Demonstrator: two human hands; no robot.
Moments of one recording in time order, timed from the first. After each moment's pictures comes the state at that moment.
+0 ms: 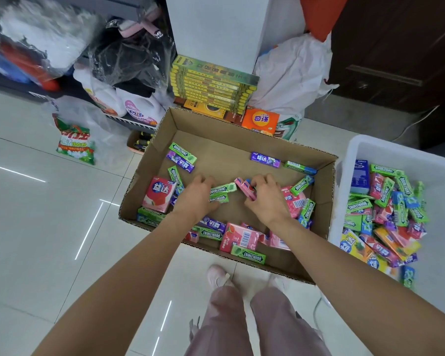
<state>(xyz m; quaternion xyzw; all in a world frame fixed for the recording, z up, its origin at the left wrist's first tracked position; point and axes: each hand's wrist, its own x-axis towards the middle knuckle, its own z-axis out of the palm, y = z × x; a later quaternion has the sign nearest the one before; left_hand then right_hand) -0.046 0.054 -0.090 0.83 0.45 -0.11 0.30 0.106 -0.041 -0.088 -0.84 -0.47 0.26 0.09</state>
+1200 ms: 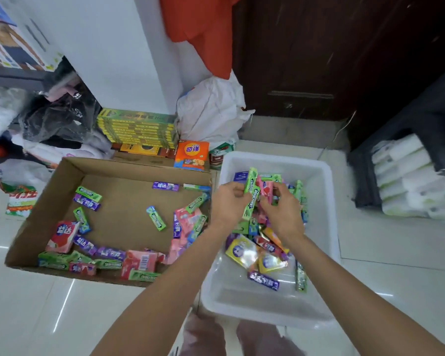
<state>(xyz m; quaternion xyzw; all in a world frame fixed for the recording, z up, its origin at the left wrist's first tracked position) 0.220 -0.125 0.002 0.68 0.49 0.10 0.53 0.300 -0.215 -0.003 -0.87 -0.26 0.21 0.36</state>
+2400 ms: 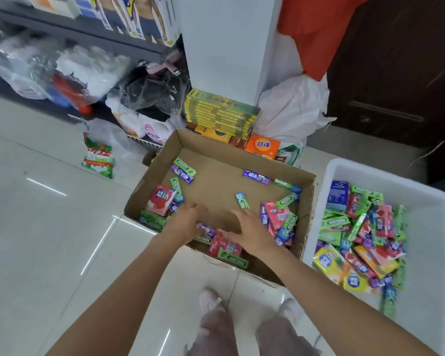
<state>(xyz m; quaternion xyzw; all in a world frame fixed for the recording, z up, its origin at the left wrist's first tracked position) -0.067 0.008 -0.055 0.81 0.47 -0.16 0.30 0.090 -0.088 -0.055 -0.74 -0.53 0.40 0.11</state>
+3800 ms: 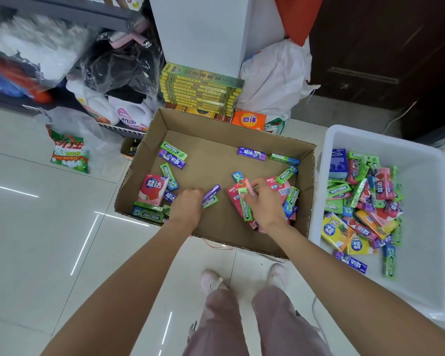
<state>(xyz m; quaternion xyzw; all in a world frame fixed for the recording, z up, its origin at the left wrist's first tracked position) -0.055 0.016 -0.080 0.84 0.47 -0.15 0.22 0.090 -0.083 -0.058 -0.85 -0.33 0.33 0.24</state>
